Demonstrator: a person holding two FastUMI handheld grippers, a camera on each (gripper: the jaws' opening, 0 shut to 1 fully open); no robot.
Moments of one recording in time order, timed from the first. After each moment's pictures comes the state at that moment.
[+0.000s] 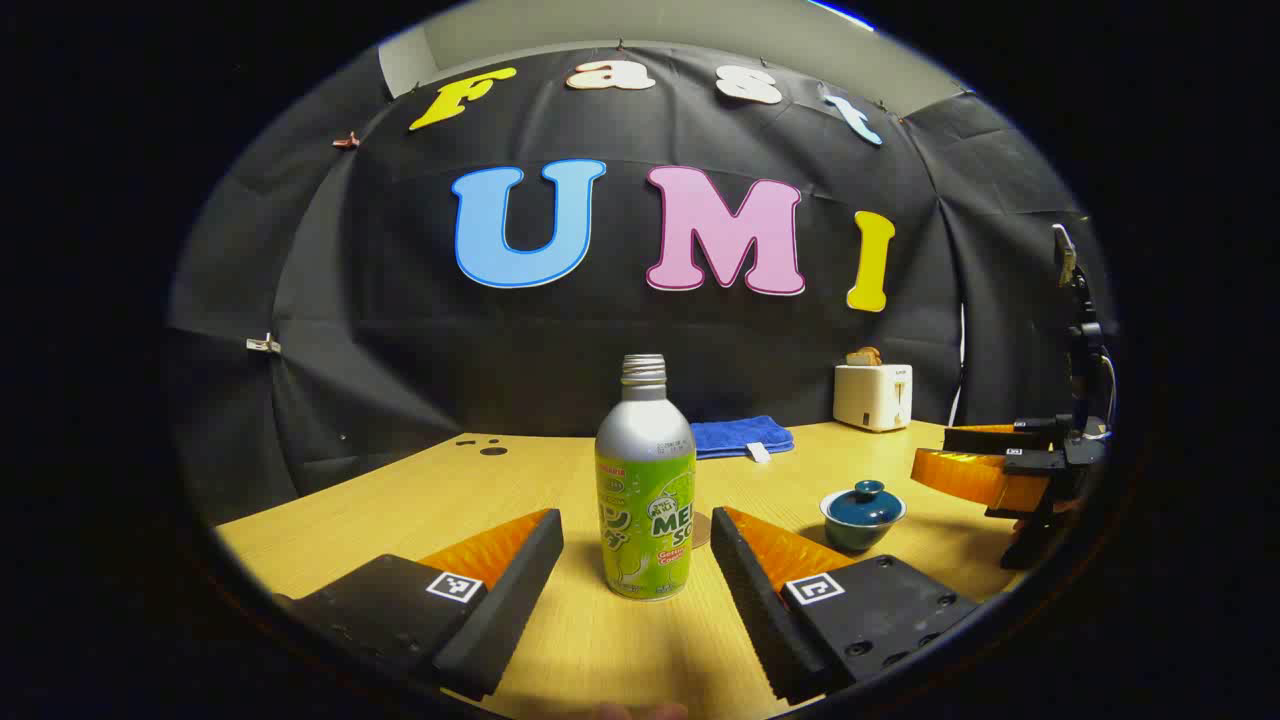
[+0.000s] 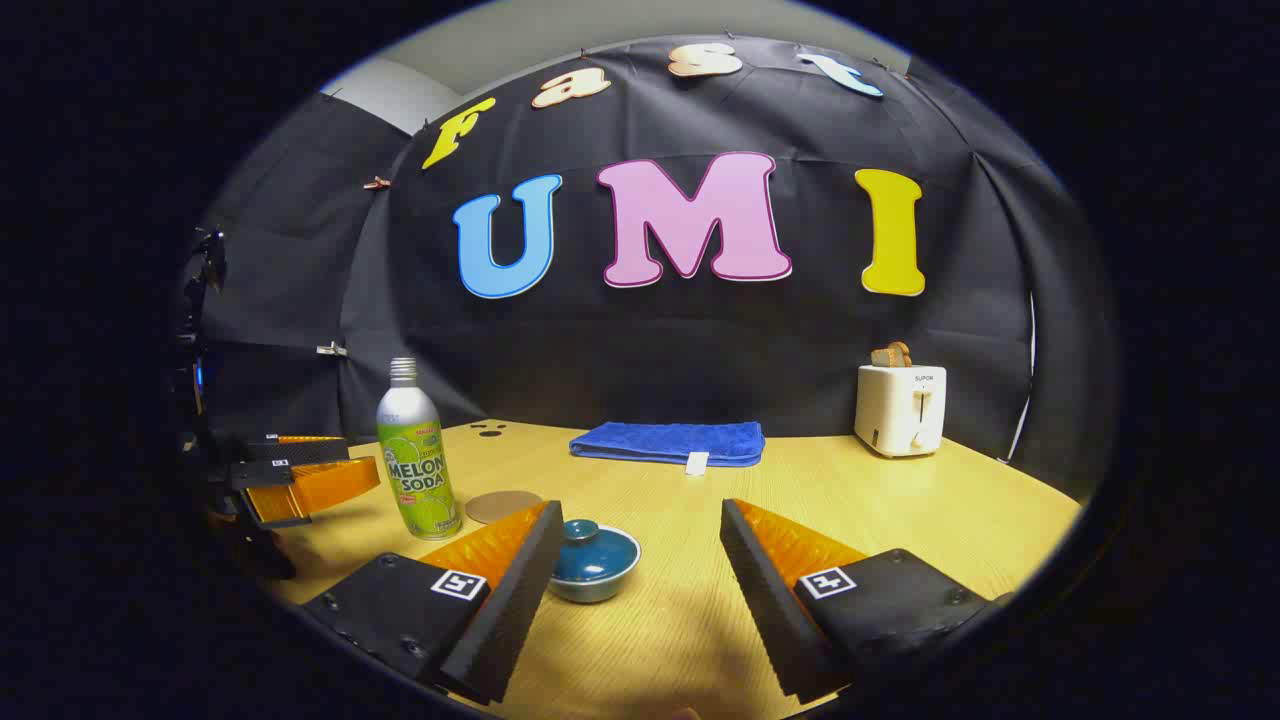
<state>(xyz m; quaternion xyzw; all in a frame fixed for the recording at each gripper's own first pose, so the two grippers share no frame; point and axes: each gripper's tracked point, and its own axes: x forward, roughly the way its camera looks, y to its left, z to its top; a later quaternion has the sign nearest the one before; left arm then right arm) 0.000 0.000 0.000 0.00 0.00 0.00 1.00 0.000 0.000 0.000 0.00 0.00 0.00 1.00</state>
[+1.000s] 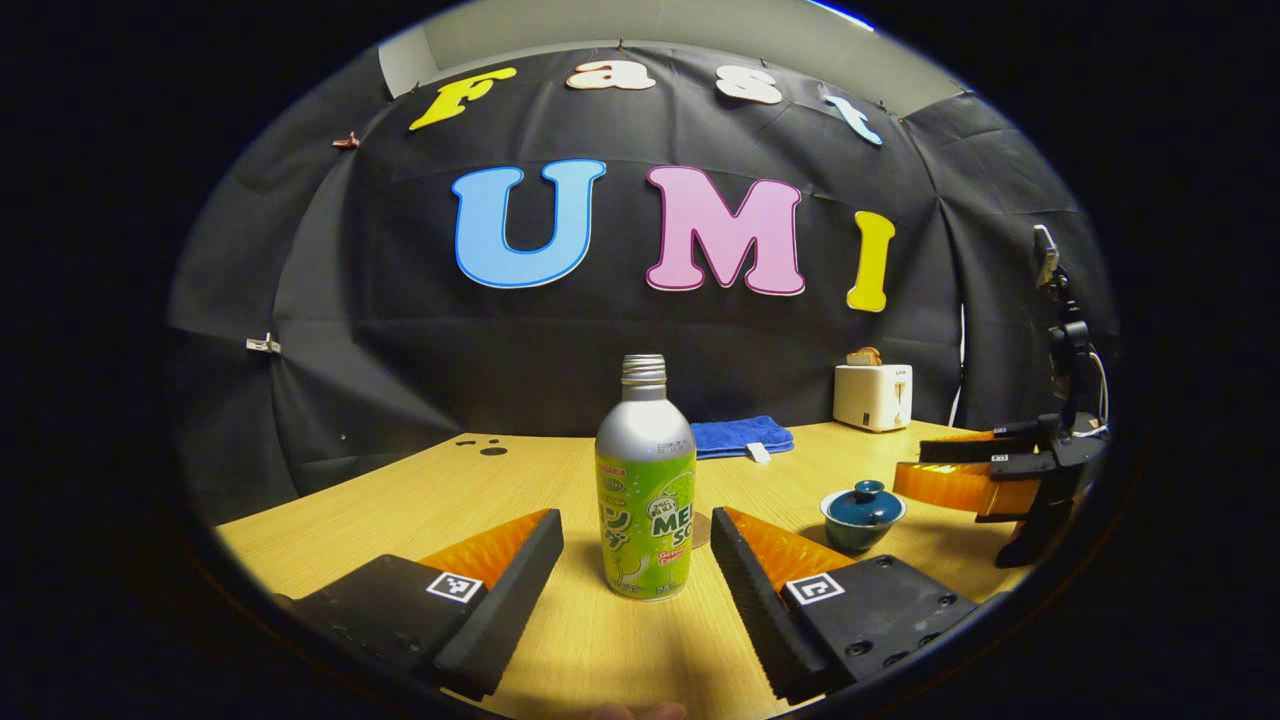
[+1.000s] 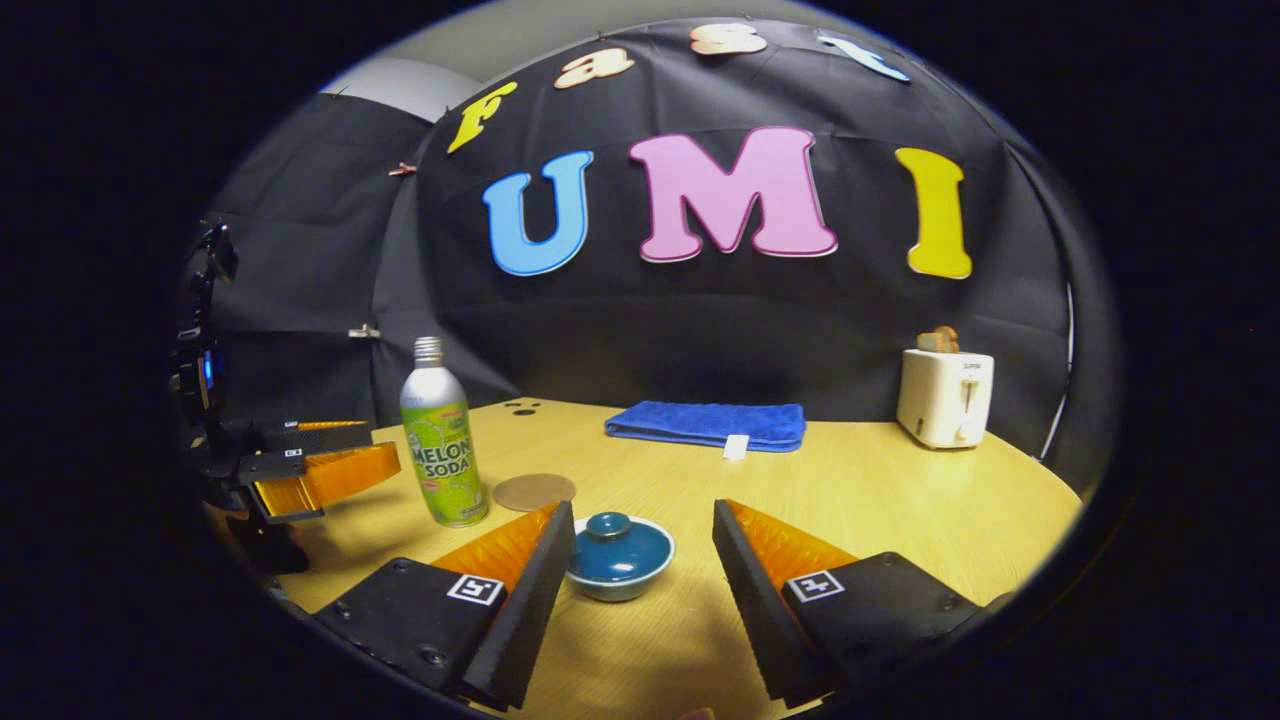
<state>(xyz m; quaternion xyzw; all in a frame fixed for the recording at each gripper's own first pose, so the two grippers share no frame) -0.002 0.001 -0.001 0.00 0.00 0.00 1.00 0.020 0.027 -0.018 -0.01 0.05 0.07 1.00</state>
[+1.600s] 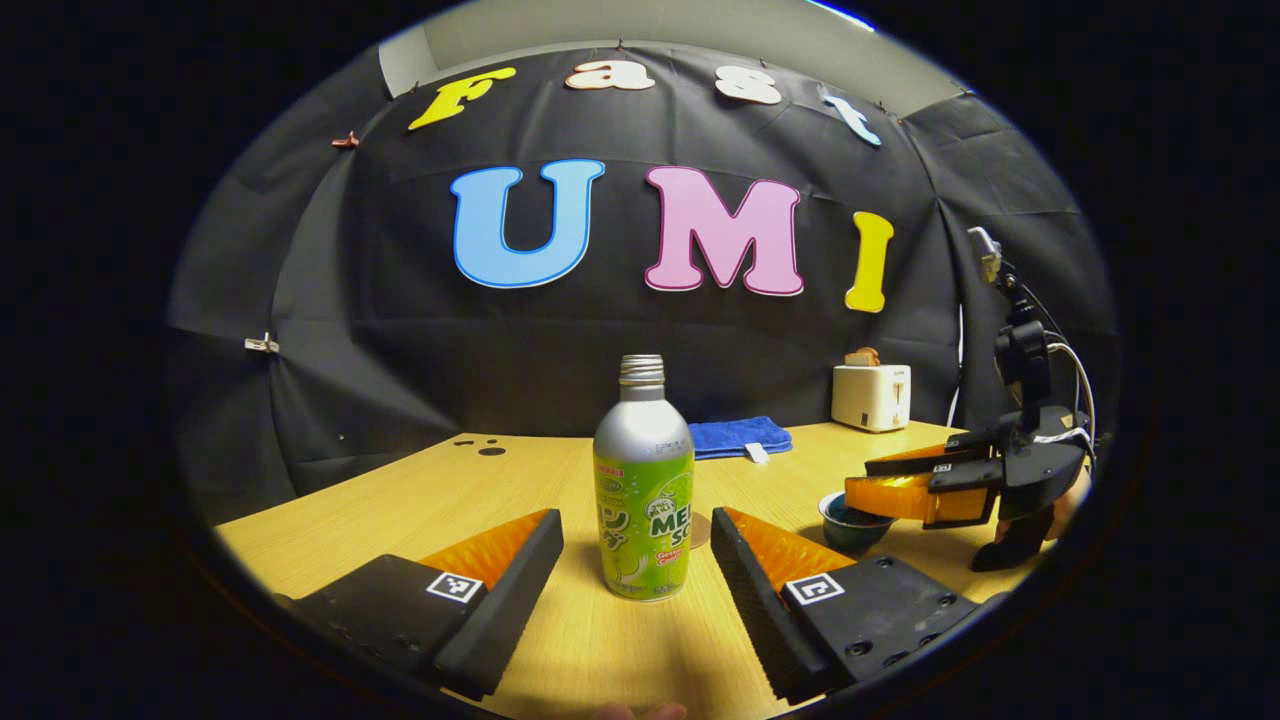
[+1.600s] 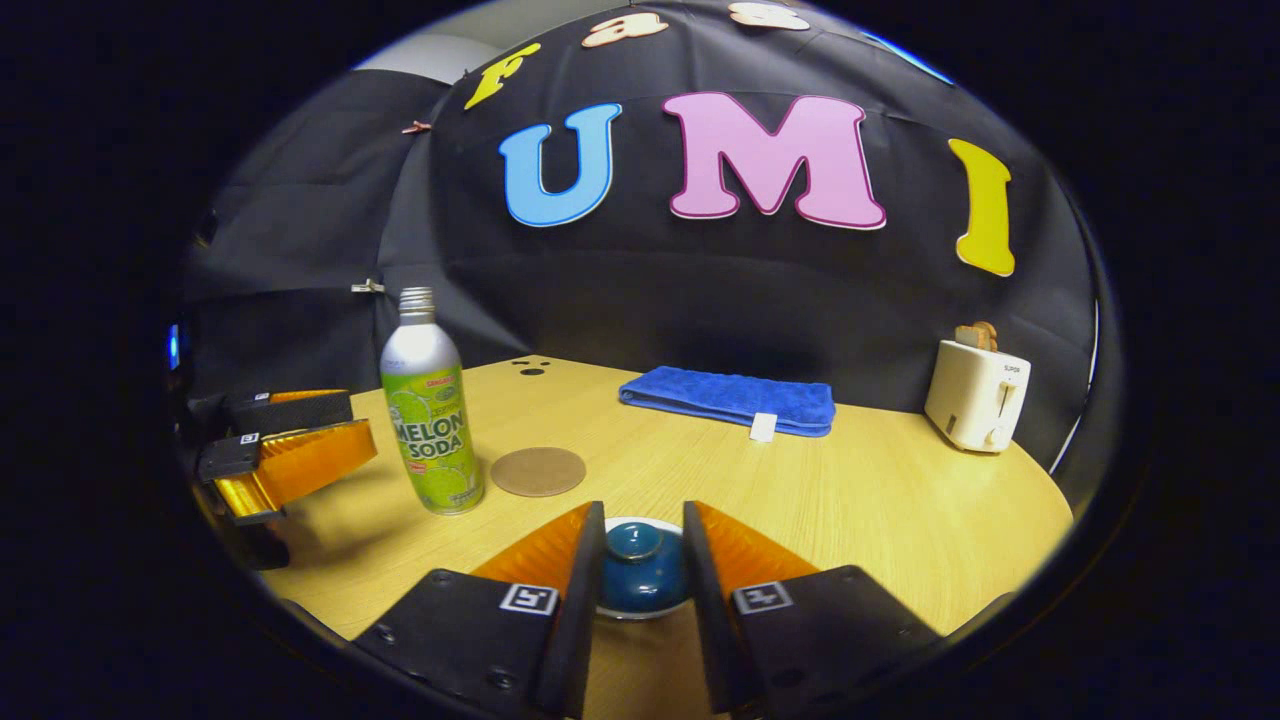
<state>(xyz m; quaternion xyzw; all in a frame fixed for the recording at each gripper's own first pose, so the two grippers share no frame) -0.002 -0.001 -0.001 0.00 0.00 -0.01 1.00 0.051 0.044 -0.039 -0.02 0.11 0.08 0.99</state>
